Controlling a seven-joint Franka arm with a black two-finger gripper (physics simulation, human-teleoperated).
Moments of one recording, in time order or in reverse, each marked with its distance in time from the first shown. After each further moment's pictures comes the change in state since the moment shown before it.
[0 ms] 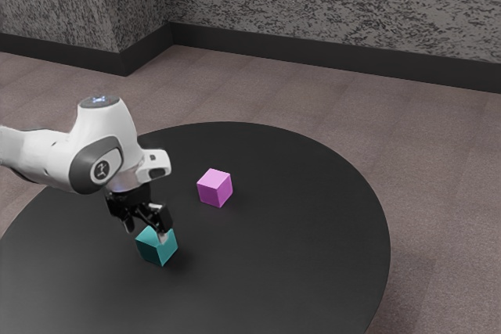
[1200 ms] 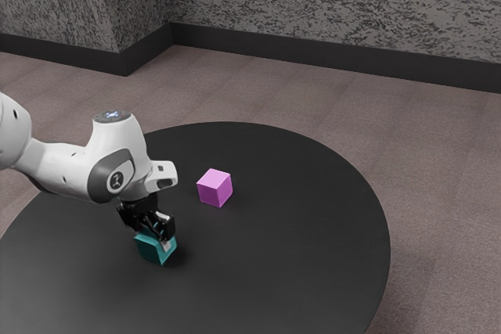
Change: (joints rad) arm -0.001 0.184 0.036 0.072 0.007 0.103 0.050
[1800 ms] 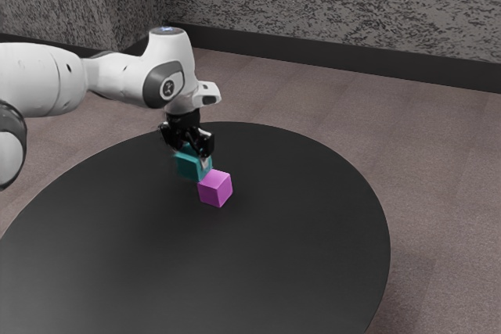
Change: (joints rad) arm 0.001 0.381 -0.024 0.833 0.092 -0.443 -0.061
